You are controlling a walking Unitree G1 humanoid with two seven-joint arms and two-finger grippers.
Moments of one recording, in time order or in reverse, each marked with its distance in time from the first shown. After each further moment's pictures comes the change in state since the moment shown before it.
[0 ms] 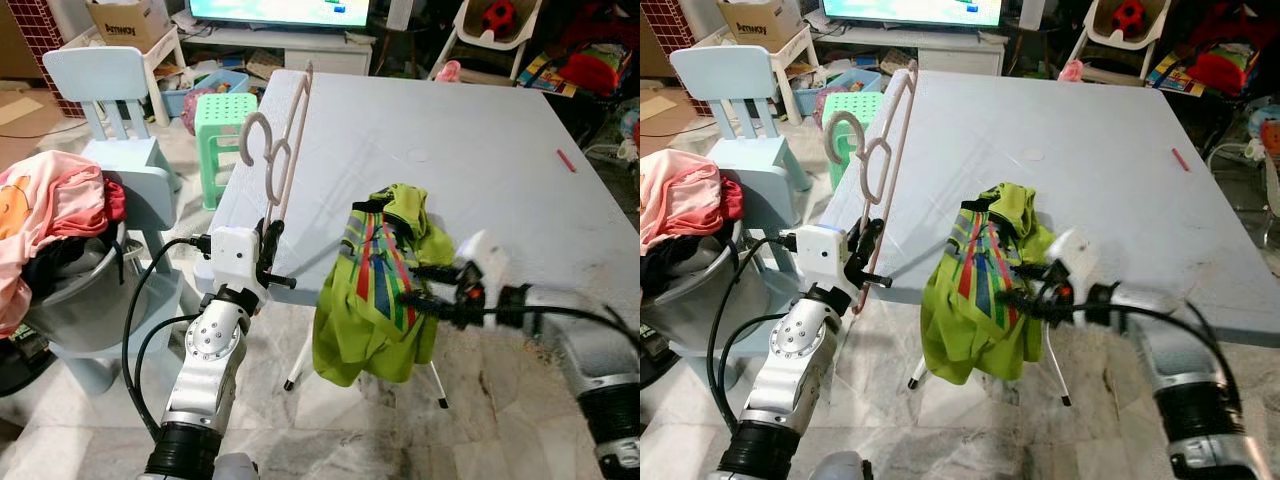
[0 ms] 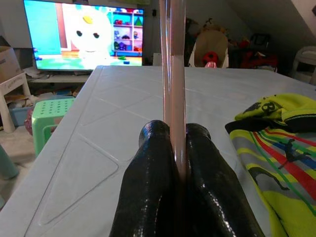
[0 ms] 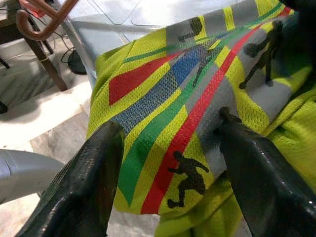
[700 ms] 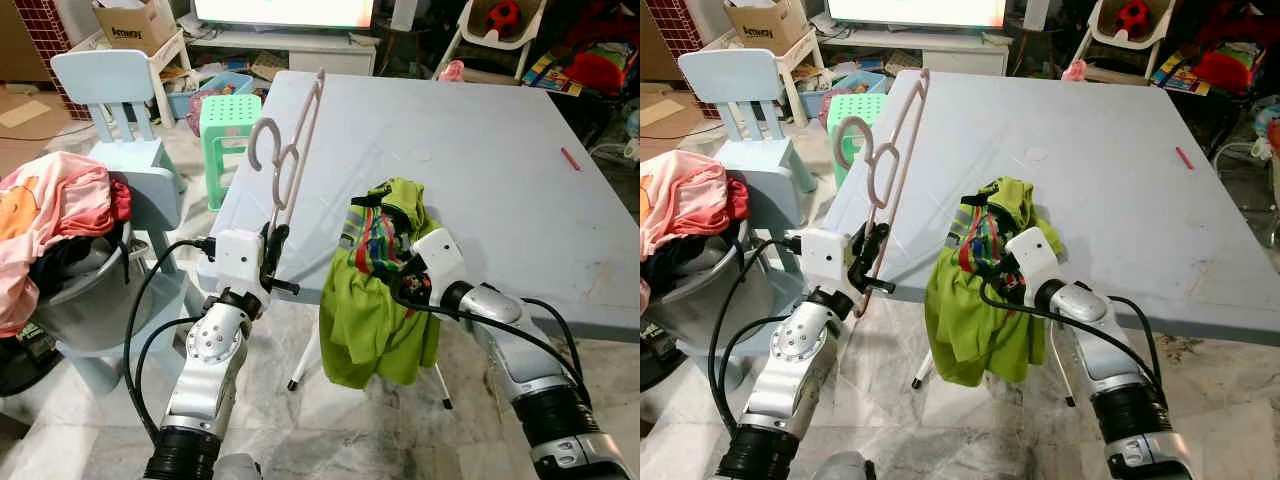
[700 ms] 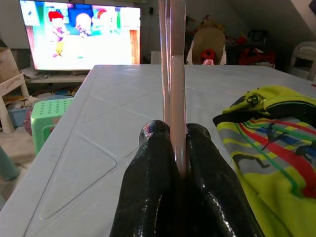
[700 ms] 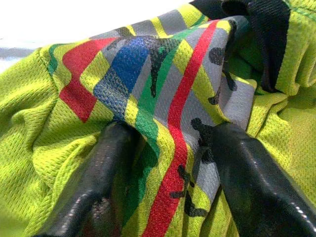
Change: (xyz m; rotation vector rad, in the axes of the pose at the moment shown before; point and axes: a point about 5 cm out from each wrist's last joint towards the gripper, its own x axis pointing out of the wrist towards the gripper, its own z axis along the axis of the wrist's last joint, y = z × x) left arm -0.002 0.000 0.000 0.007 0.009 -0.015; right arm 0.051 0.008 0.007 -0.047 -0.020 -0.439
